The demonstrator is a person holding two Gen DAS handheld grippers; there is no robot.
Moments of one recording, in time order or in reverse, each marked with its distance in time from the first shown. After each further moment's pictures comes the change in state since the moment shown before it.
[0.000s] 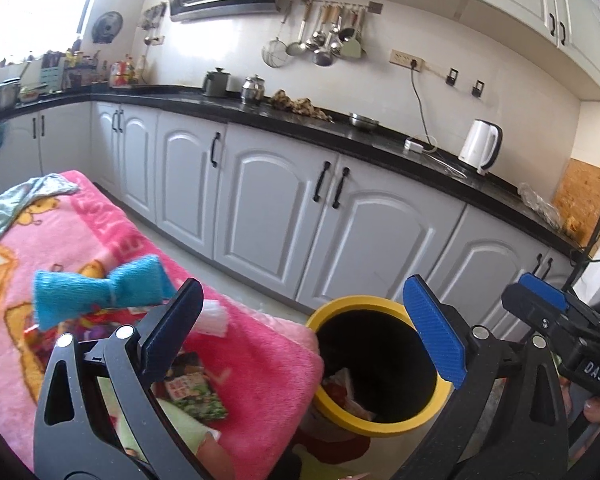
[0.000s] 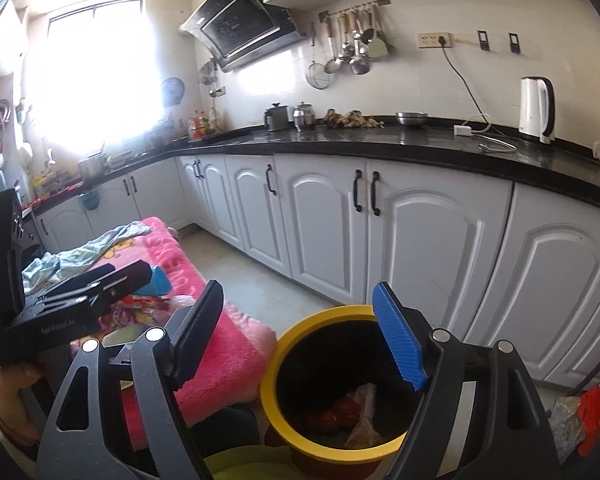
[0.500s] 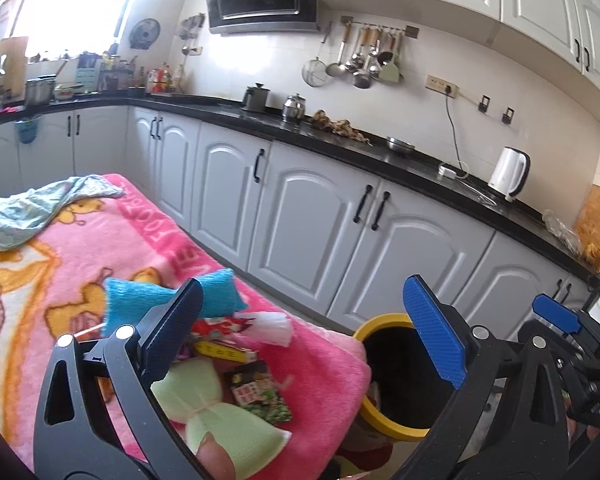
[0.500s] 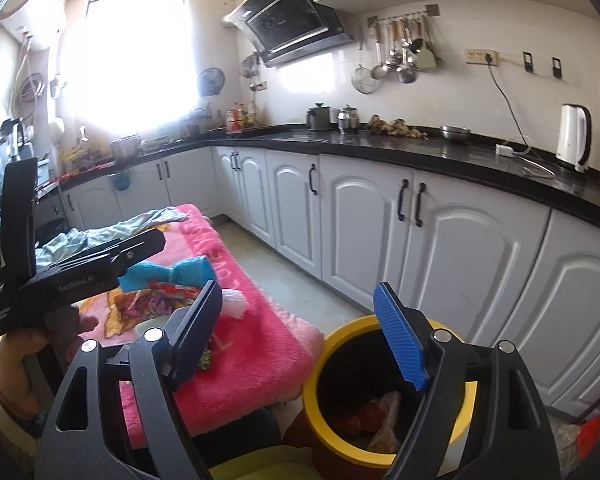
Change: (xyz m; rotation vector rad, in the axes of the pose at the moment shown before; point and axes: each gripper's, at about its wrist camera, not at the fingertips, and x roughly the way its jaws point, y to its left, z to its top) left arm -0.032 0.054 0.007 -0.058 -0.063 0.095; right arm 0.003 0.057 0.002 -0.107 -0.005 0.096
